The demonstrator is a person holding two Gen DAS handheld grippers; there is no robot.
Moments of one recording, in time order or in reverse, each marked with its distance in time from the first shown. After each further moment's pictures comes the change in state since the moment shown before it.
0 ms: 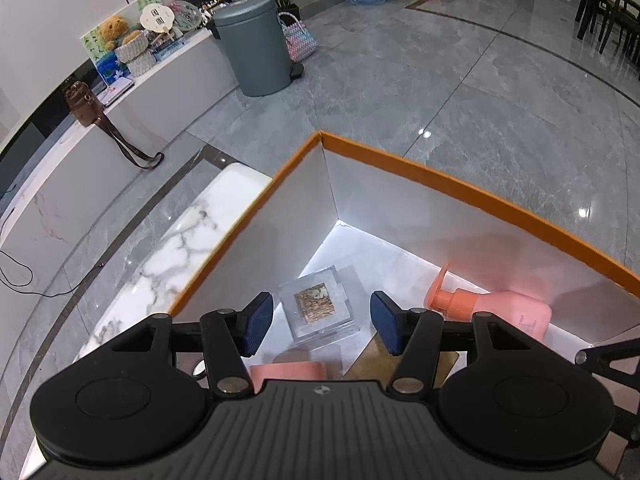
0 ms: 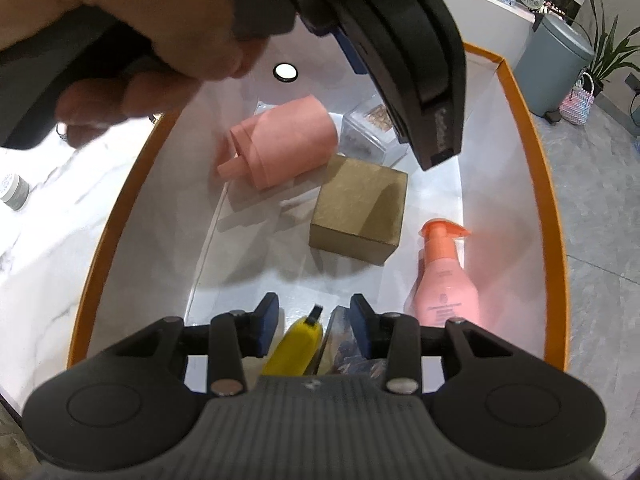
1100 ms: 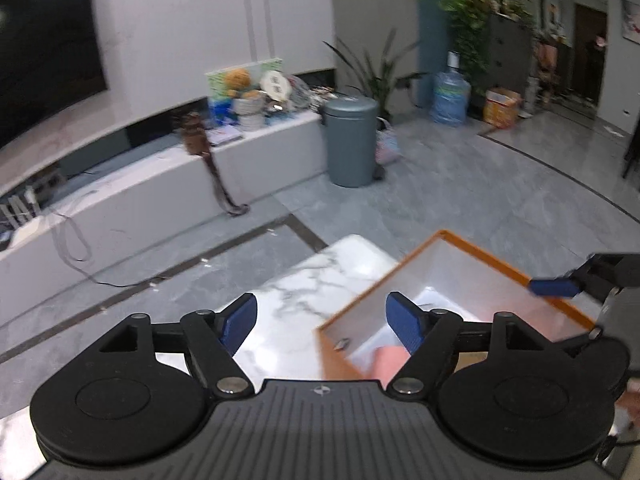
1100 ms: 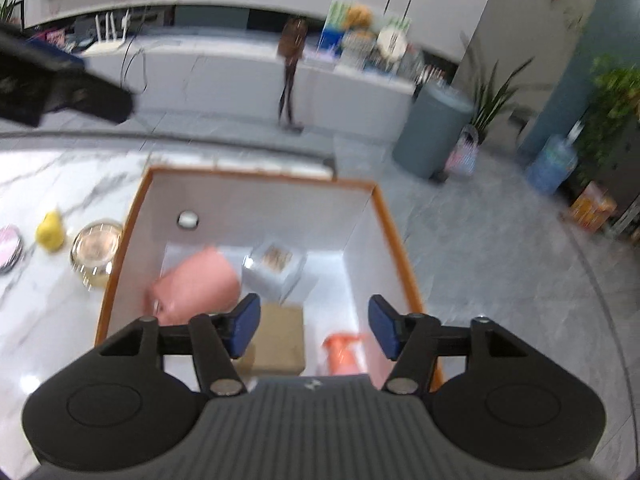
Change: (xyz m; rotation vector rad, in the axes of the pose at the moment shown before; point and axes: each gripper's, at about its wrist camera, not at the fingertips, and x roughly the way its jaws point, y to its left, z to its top) left arm -0.140 0.094 -0.076 -0.286 -0.309 0.131; right arm -0.048 0.007 0.039 0.152 -0.301 -0.339
